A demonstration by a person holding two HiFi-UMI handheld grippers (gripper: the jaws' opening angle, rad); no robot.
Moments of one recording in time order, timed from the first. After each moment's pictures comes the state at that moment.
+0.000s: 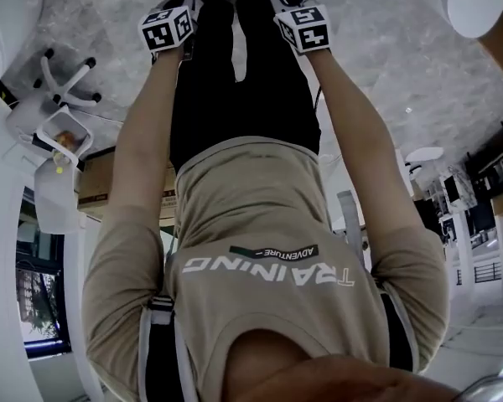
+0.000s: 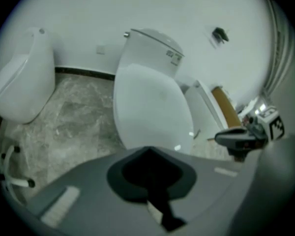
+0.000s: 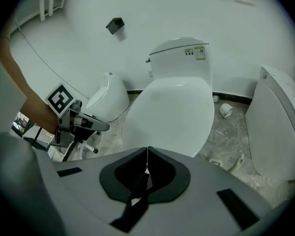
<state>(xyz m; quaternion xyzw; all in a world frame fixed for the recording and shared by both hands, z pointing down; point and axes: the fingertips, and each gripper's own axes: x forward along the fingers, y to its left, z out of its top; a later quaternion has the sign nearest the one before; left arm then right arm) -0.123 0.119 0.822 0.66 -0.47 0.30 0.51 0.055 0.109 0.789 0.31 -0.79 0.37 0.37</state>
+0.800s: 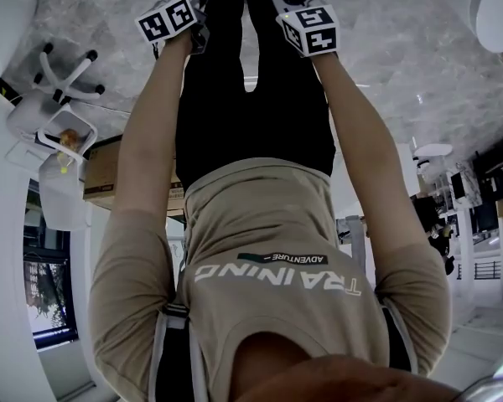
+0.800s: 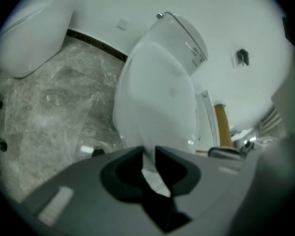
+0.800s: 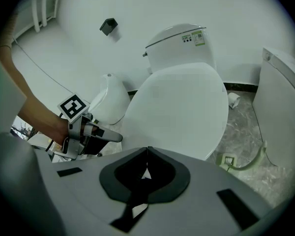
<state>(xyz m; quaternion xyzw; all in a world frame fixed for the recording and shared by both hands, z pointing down) -0.112 0.124 0.893 0.60 -0.45 0.21 0.63 0.030 0.113 0.835 0.30 -0.79 0.41 0.34</state>
